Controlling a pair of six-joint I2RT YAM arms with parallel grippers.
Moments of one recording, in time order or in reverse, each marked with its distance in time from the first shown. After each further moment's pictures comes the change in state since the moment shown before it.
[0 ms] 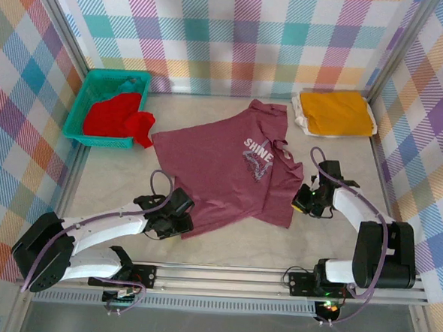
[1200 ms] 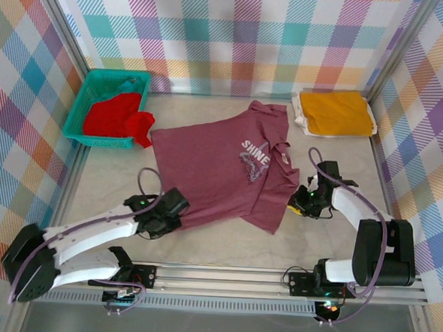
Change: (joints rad) left arm 0.031 -0.169 0.035 -0.196 -0.163 -0.093; right arm 0.030 0.015 0.000 -0.032 -0.066 -0.027
